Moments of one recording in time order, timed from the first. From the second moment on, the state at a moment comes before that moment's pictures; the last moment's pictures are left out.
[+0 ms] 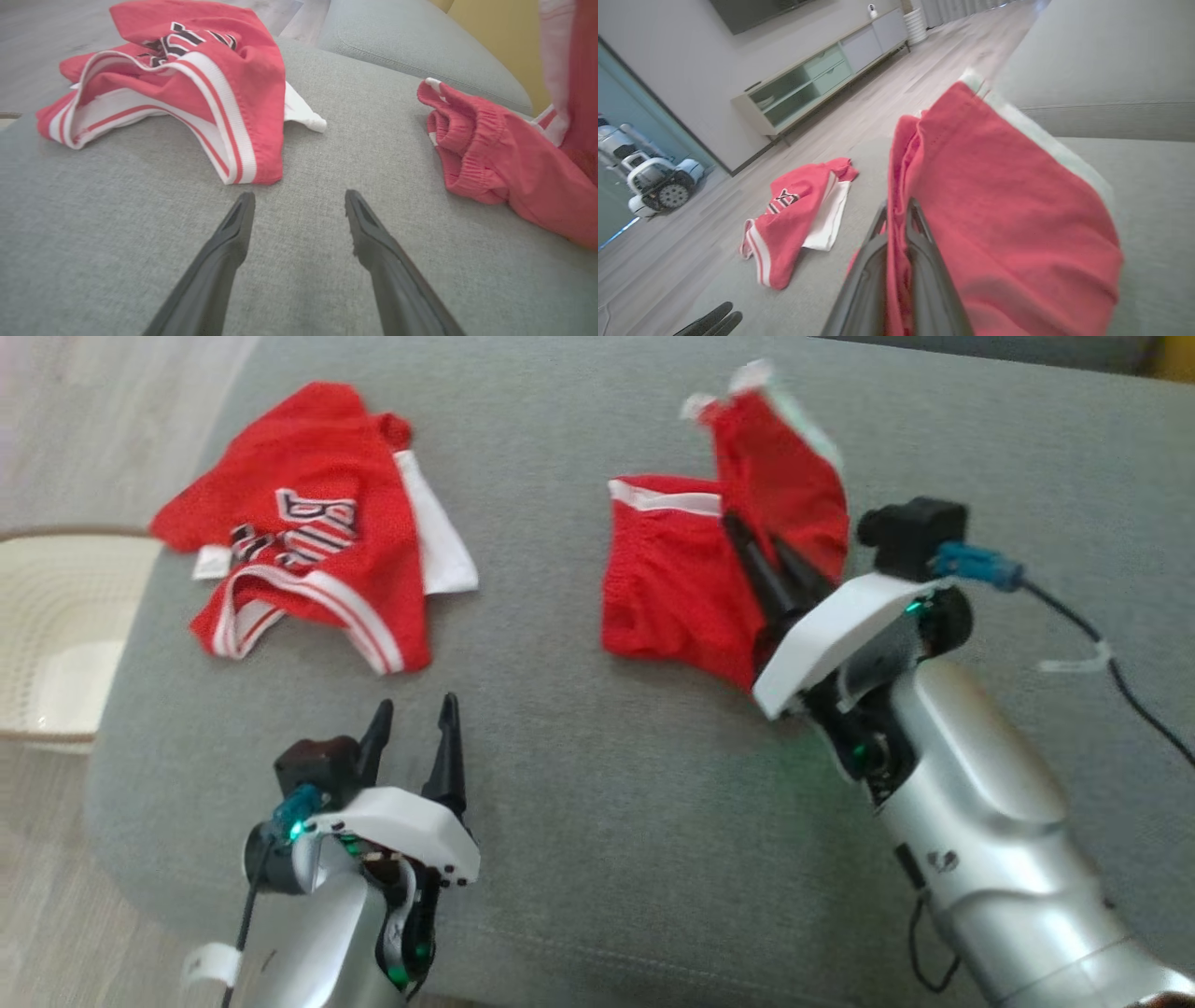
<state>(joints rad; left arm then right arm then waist) -0.27 0.03 -0.33 0.54 -0.40 0.08 -0.26 -0.62 -0.10 0.46 0.52 0.58 0.12 0.08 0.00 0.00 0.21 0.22</state>
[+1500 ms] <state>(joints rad) -0.19 0.03 -0.22 0.51 -0.23 0.10 -0.26 -0.34 -0.06 0.08 0.59 0.34 0.12 -0.25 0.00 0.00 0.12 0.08</state>
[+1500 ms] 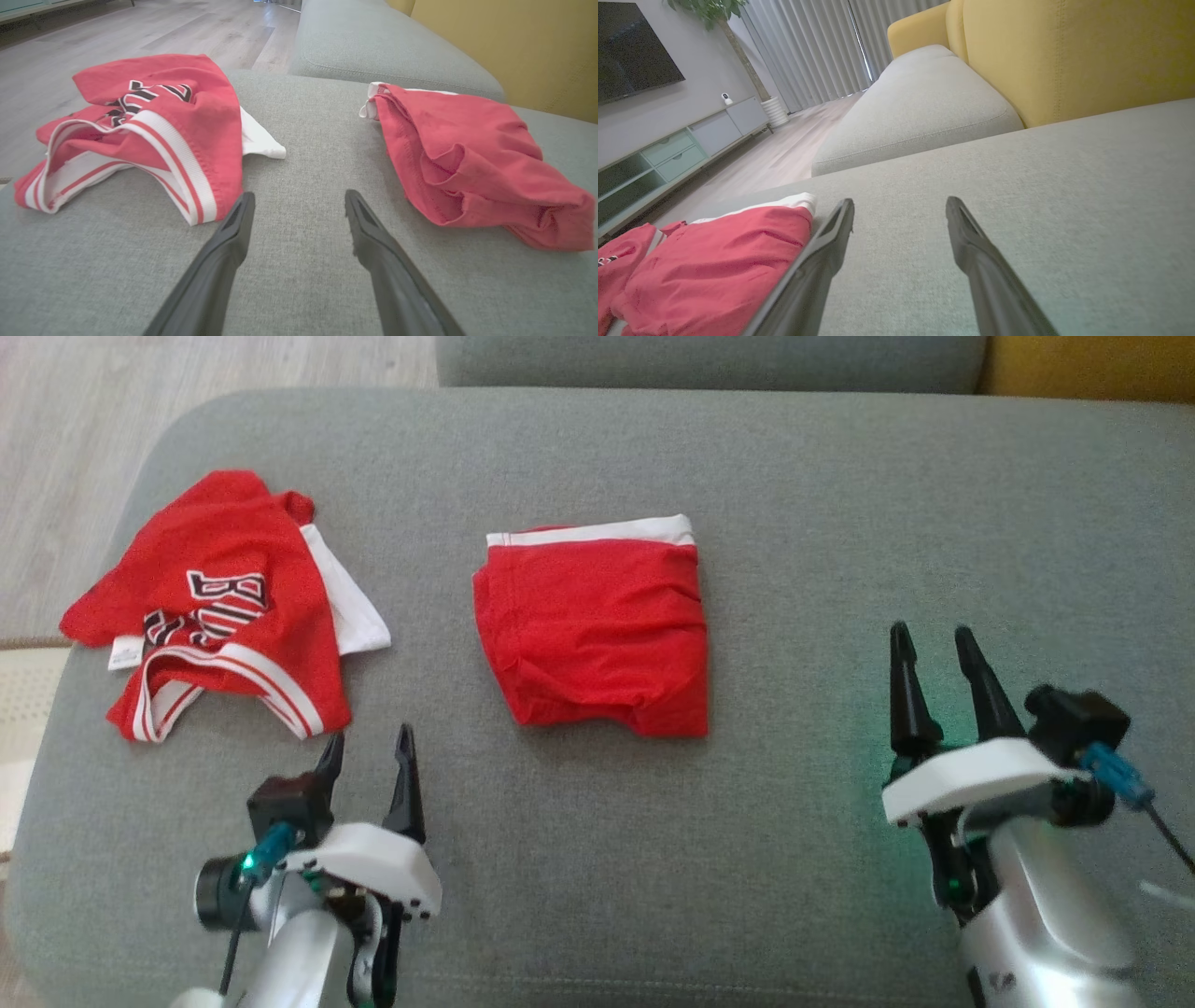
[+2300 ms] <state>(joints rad) -0.04 0.03 -0.18 0.48 -0.17 0.09 -0.26 -0.17 -0.05 0.04 0.58 0.21 0.12 -0.25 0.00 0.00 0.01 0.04</state>
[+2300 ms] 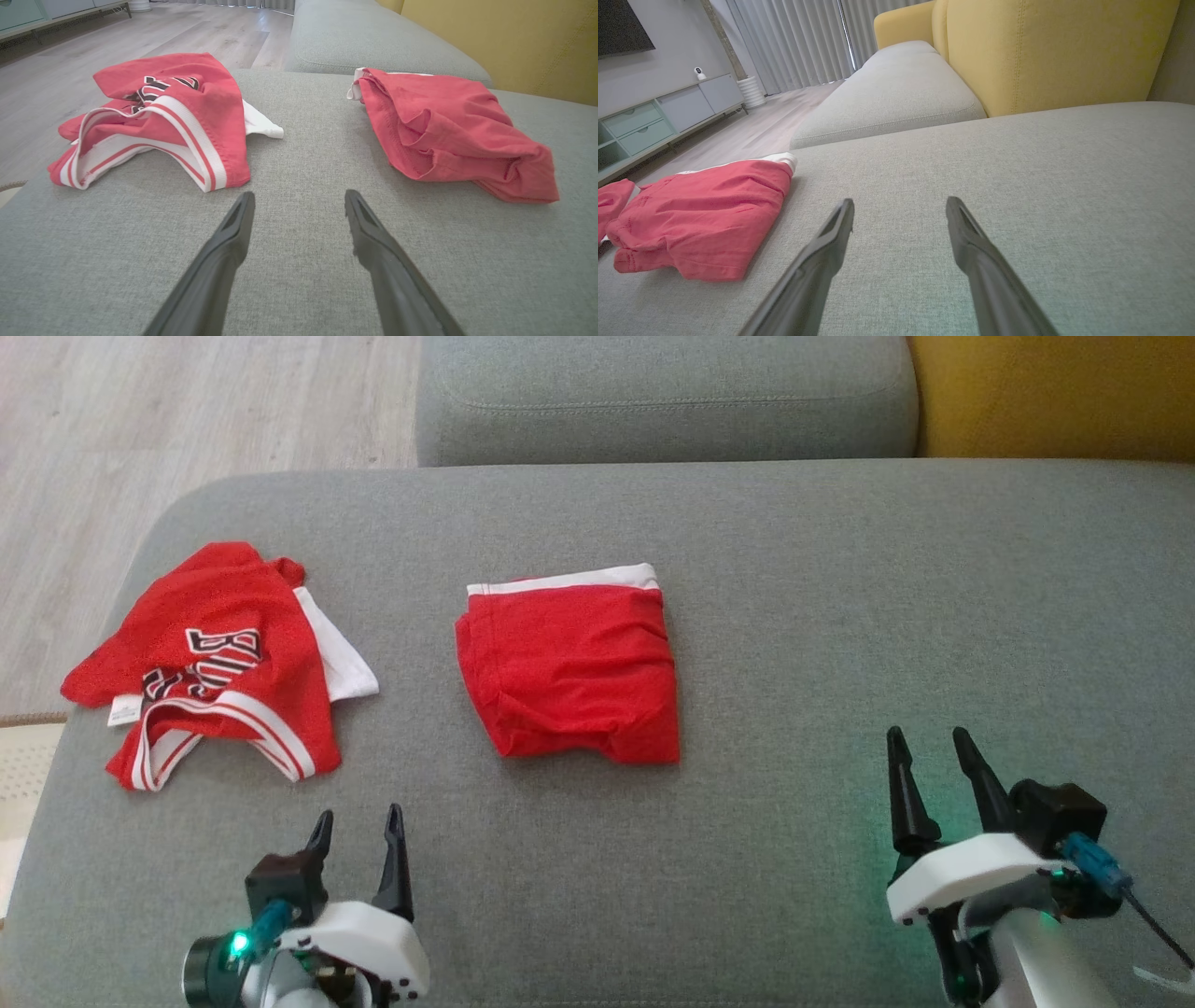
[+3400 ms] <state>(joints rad) -0.16 0.04 -0.32 0.42 -0.23 0.08 -0.26 -0.55 -0.06 0.19 0.81 0.20 0.12 -0.24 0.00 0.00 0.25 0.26</state>
